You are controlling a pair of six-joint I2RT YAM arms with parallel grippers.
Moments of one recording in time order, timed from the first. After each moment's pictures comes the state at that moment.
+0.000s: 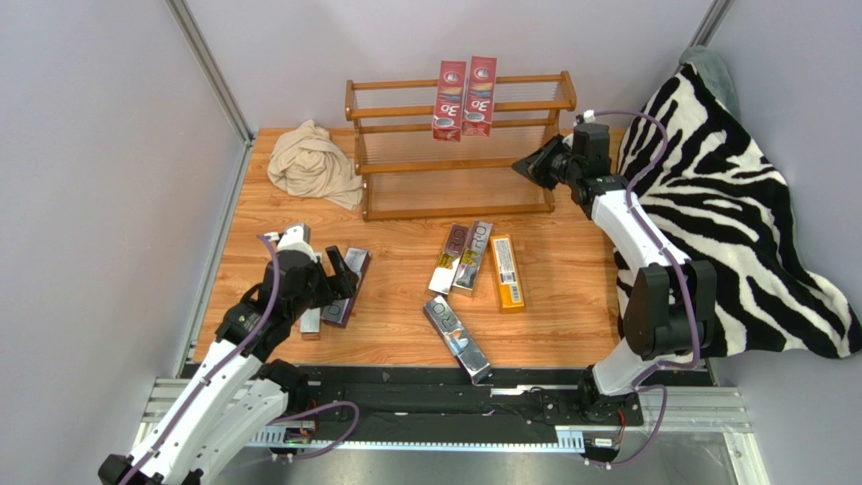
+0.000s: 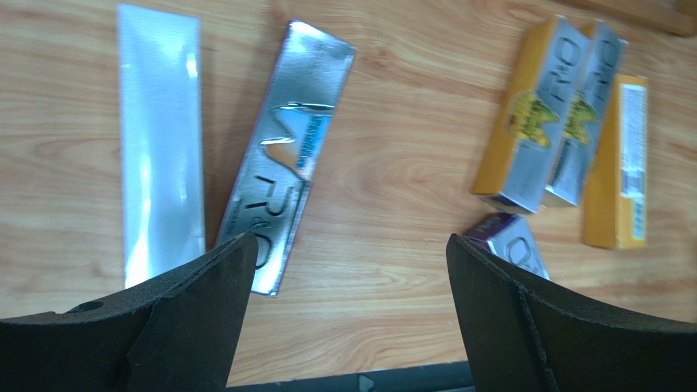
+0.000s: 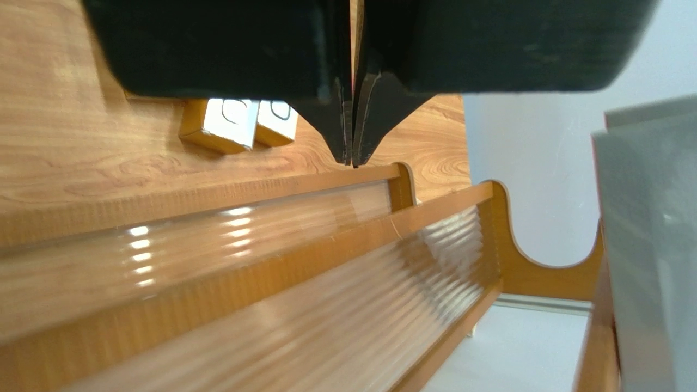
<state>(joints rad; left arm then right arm) -0.44 0.60 0.61 -0.62 -0.12 -0.61 0.13 1.65 1.34 -0.15 -0.34 0.87</state>
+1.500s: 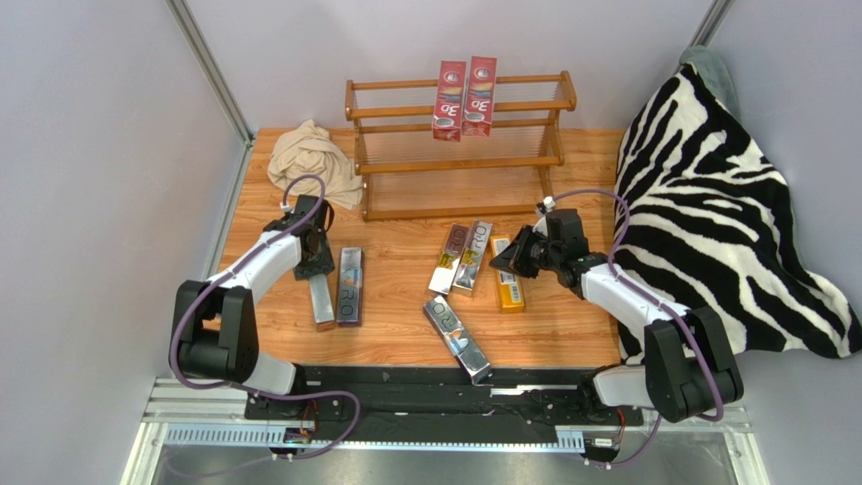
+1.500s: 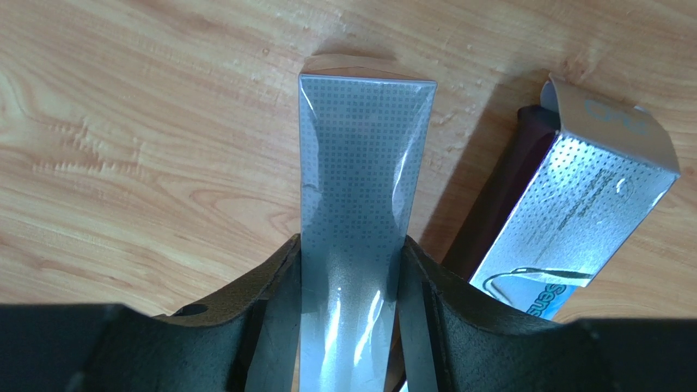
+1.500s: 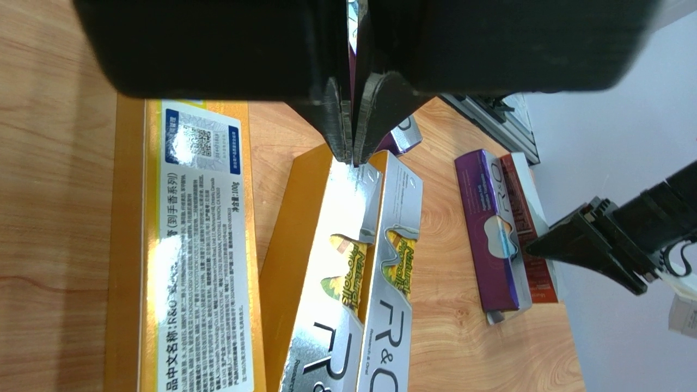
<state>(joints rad) -0.16 1.44 0.88 -0.63 -0.26 -0.46 0.31 1.32 0.67 -0.05 -0.43 0.80</state>
